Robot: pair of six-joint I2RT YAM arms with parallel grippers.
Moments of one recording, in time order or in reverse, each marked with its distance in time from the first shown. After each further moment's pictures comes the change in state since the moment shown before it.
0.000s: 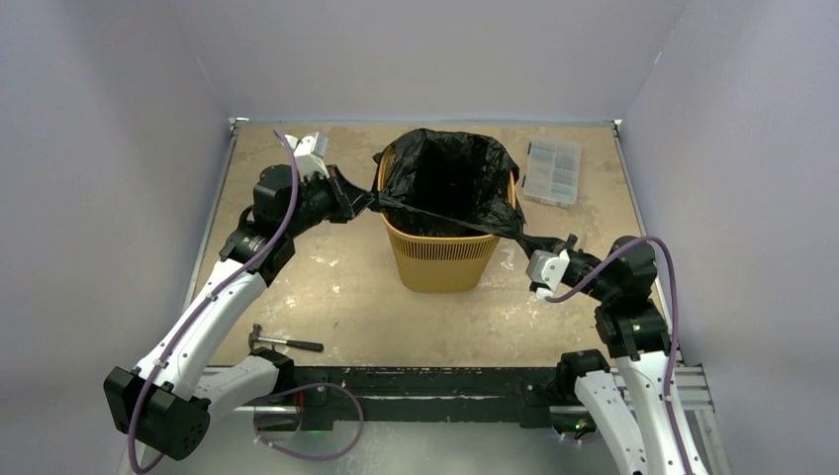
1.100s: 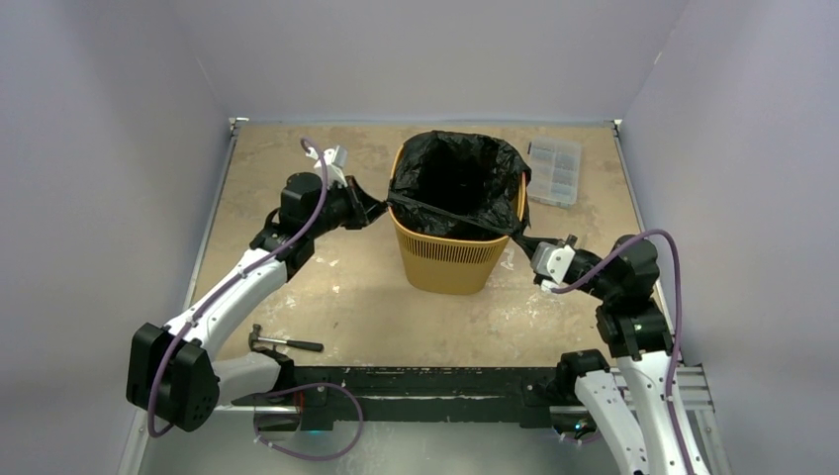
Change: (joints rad) left arm -0.006 0.145 -0.150 0.230 0.031 -0.017; right arm 0.004 0.008 0.013 0.021 -0.012 0.134
